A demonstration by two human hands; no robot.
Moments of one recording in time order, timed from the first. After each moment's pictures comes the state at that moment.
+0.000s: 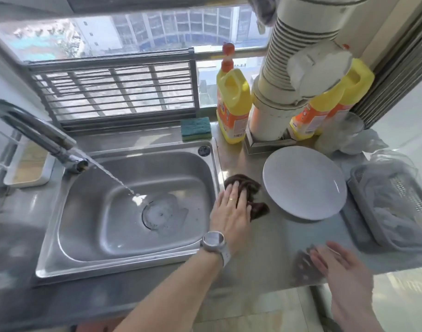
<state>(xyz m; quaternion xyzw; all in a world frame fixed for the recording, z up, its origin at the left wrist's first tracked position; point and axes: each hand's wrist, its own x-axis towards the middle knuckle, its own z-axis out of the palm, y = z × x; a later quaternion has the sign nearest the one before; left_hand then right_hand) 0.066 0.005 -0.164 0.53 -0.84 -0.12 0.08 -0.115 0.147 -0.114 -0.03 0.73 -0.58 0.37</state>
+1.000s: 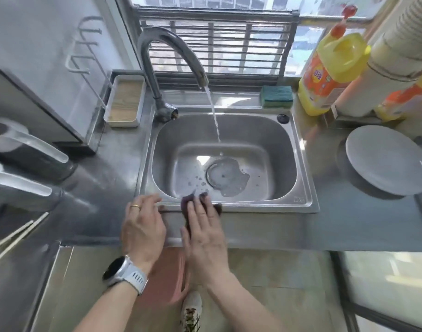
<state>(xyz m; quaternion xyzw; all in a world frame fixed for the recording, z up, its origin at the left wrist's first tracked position) 0.445 0.127 -0.133 0.76 -0.60 -0.10 0.23 0.304 0.156 -0.176 -0.75 0.61 -0.20 0.14</state>
